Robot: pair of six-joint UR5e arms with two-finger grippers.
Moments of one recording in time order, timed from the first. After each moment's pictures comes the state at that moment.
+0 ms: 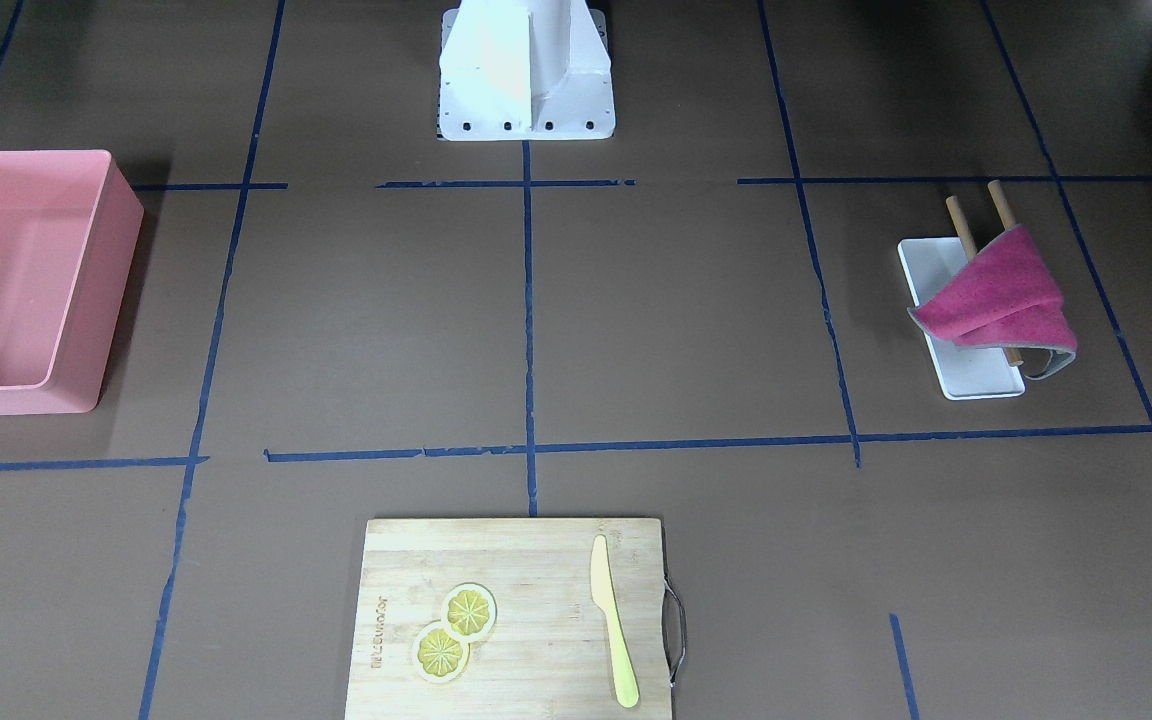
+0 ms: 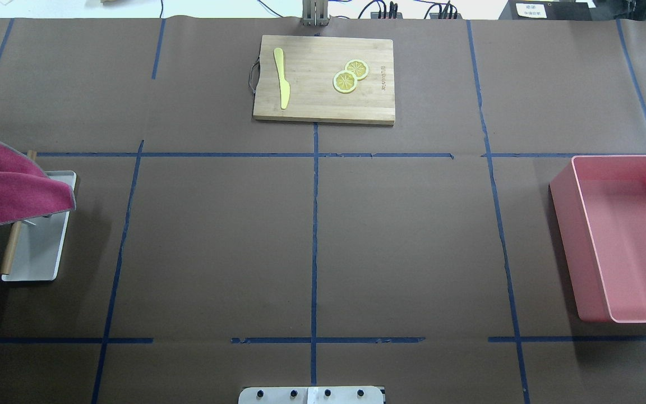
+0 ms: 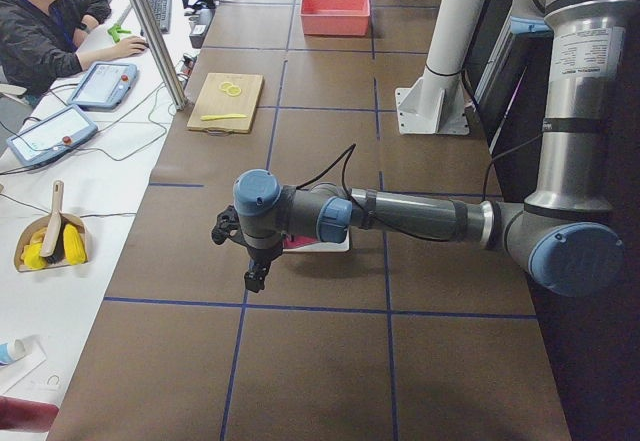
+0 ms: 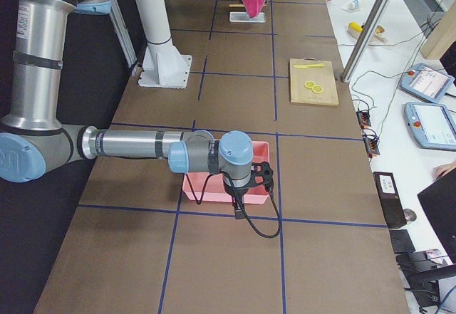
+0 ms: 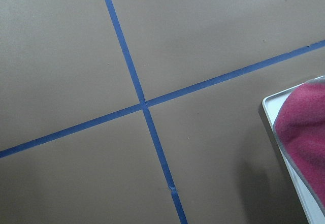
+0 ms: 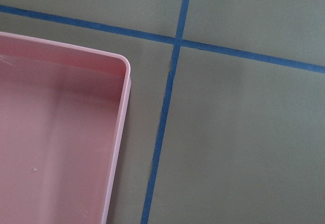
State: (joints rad) left arm -1.51 -1.57 -1.65 -1.66 -2.35 0.17; right arm 1.56 -1.76 1.79 -1.52 2.31 -0.12
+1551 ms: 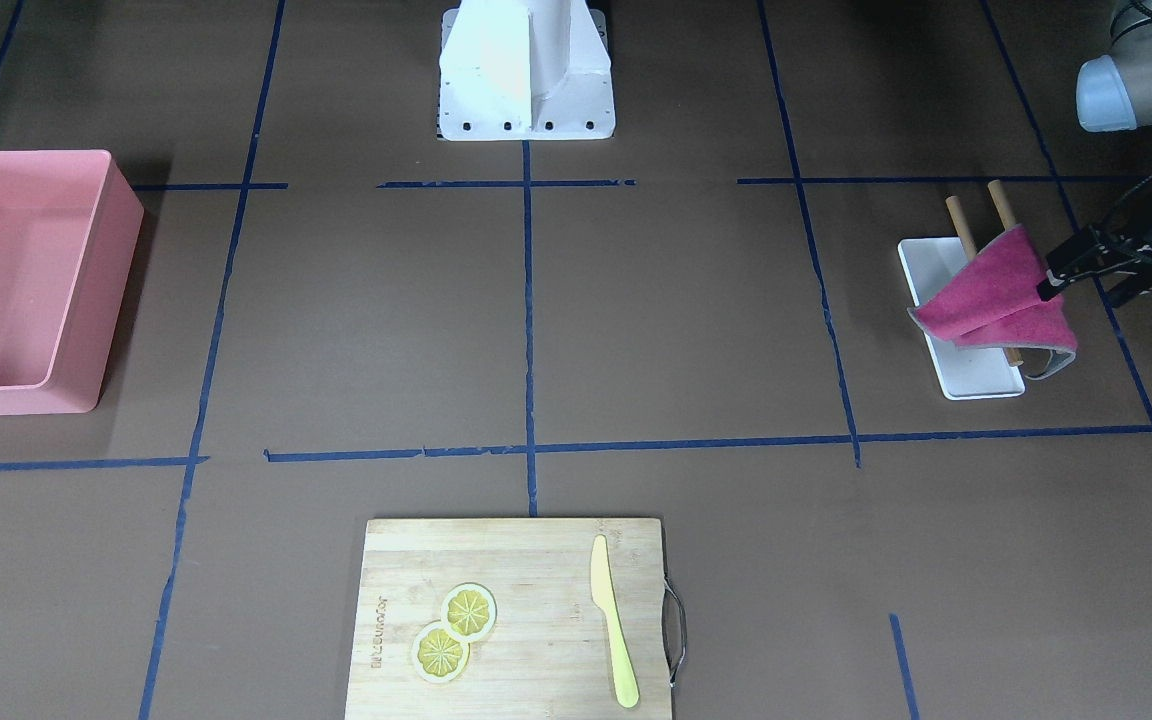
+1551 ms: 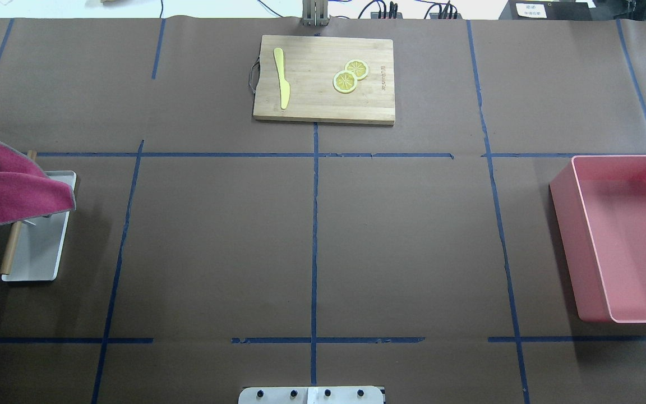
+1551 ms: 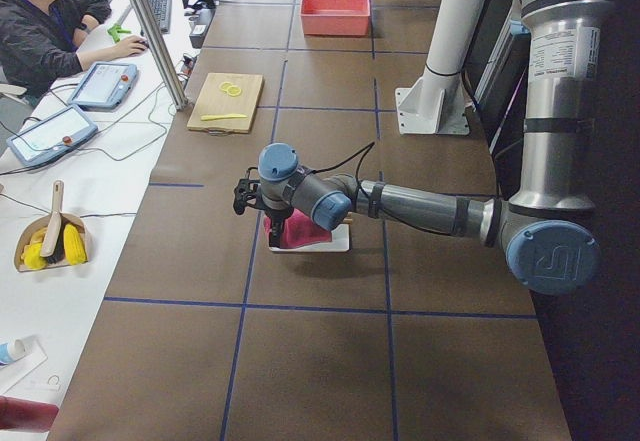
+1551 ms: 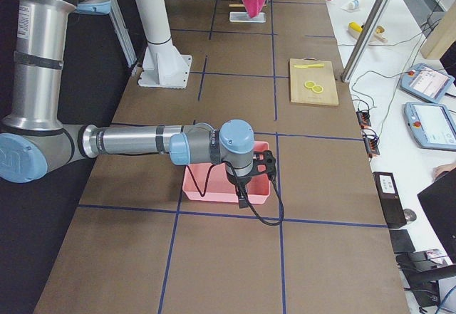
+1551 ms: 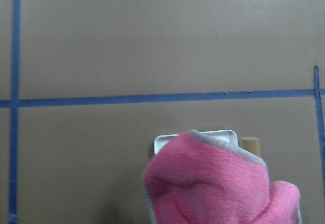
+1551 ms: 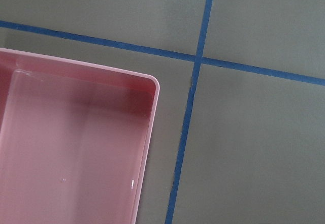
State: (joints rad) left arm -1.18 -1.54 -1.73 -2.02 -2.35 -0.62; right arm 1.55 -1.76 1.83 -1.52 2.34 -0.08
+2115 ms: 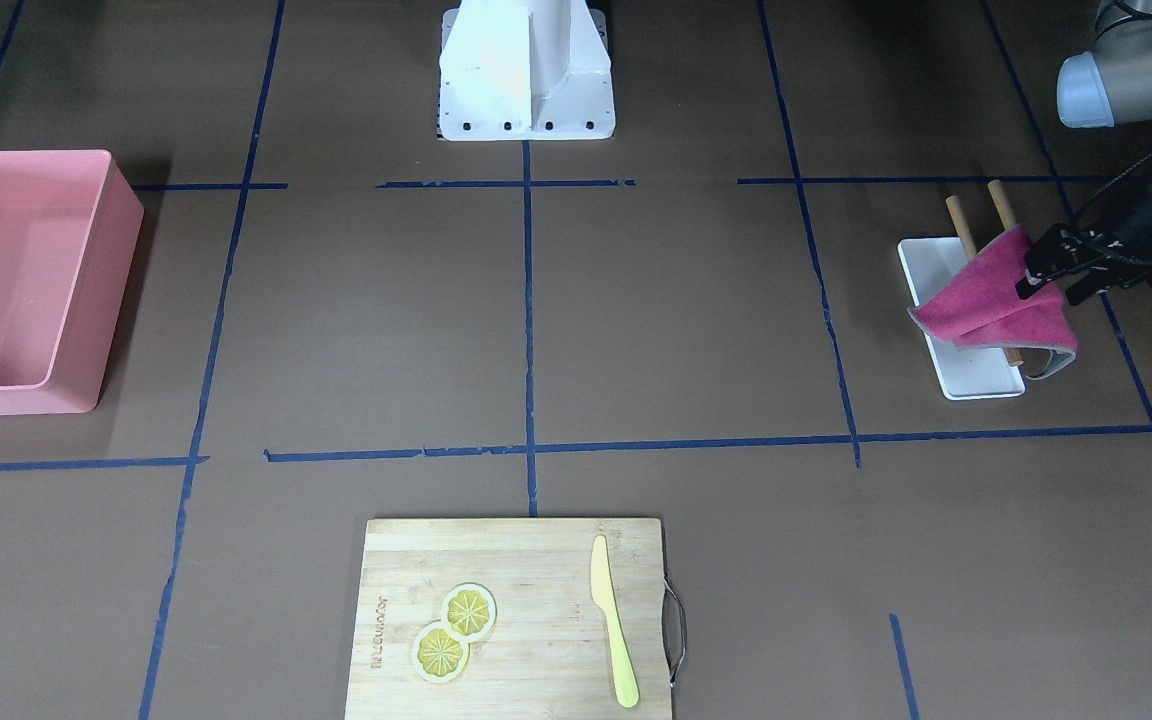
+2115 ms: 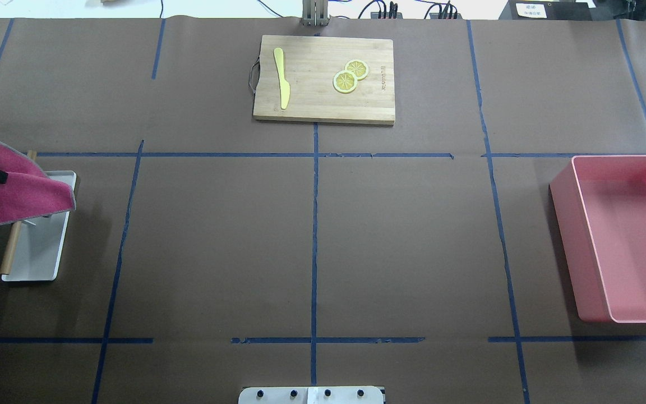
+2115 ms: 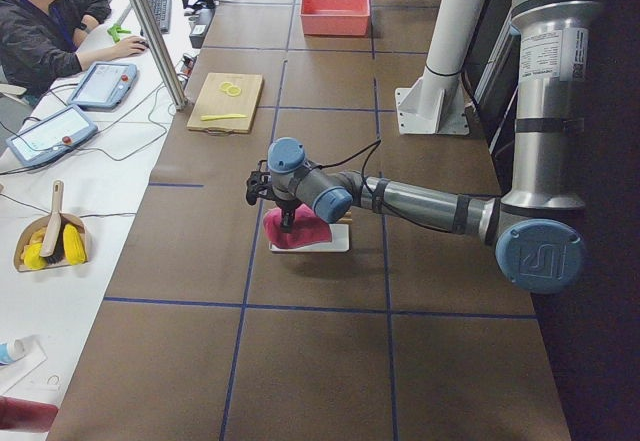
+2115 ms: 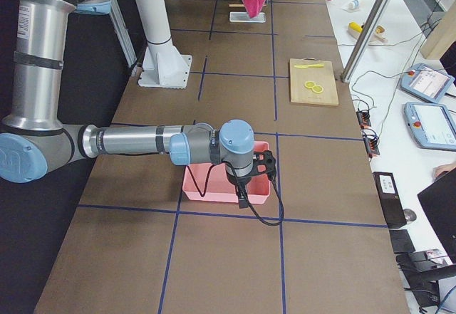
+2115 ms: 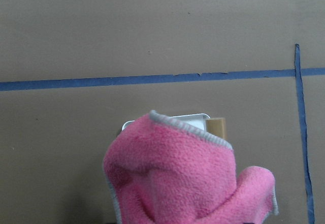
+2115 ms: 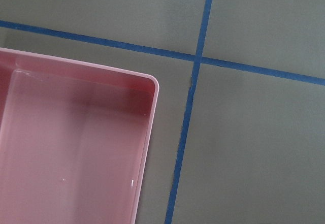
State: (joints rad) left arm -1.16 -1.53 -1.75 -2.02 -2.35 -0.63; right arm 1.55 -1.76 1.83 -1.52 2.34 -0.08
